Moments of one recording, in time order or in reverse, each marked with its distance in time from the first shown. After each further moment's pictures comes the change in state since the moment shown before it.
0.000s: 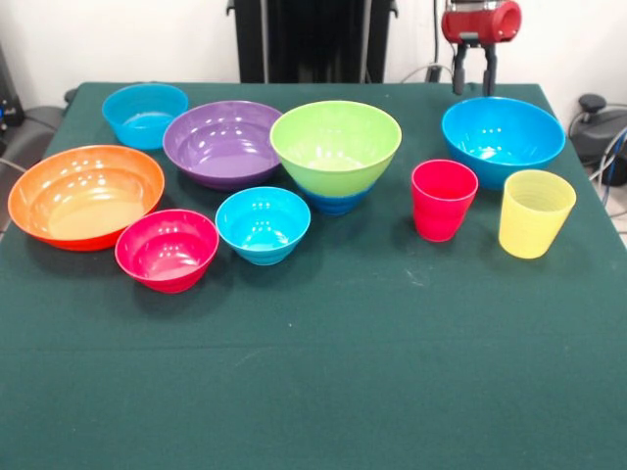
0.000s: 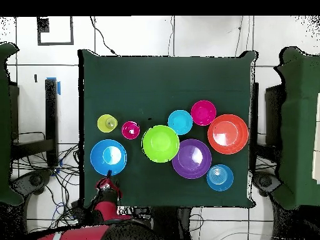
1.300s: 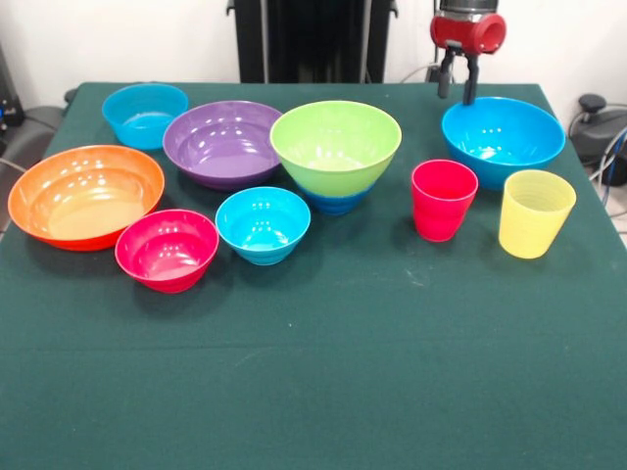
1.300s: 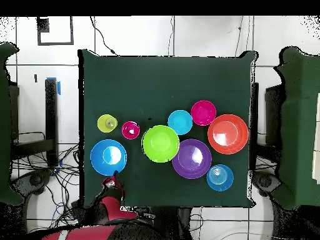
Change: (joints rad) arm -0.021 -0.003 0.000 -0.008 0.082 0.116 0.000
